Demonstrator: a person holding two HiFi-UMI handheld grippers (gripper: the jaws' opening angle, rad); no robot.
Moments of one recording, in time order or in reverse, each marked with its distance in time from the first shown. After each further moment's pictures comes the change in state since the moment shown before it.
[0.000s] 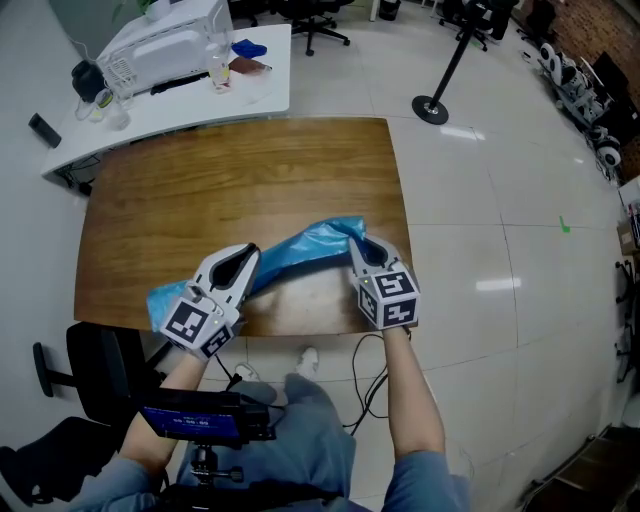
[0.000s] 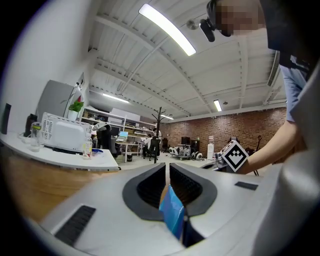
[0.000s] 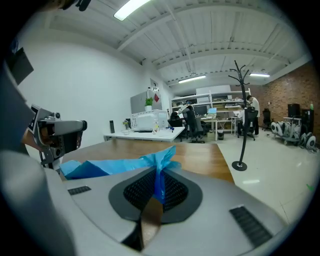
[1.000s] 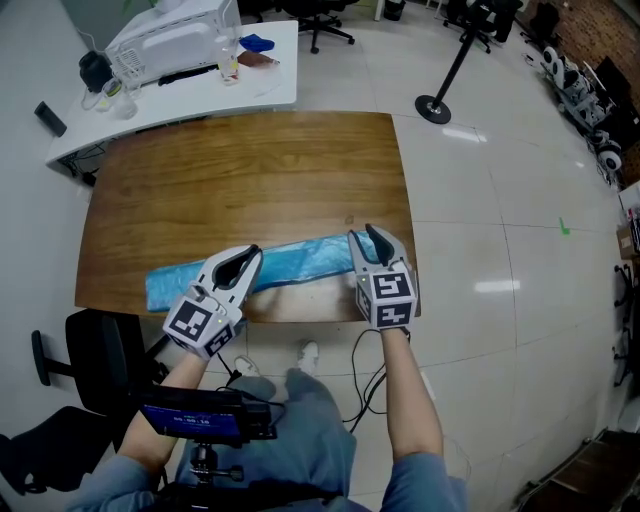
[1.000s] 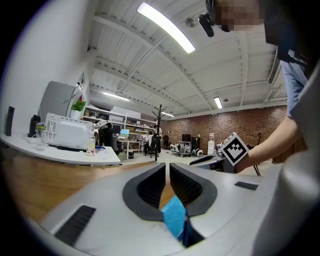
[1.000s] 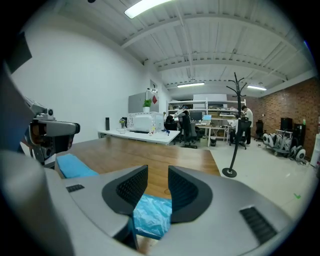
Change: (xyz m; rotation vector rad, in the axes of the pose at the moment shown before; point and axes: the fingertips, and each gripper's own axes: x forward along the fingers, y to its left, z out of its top) left arm -0.027 -0.016 -0.011 0.003 0.041 0.012; right arm -0.023 0.011 0.007 -0.073 -0.018 -0.096
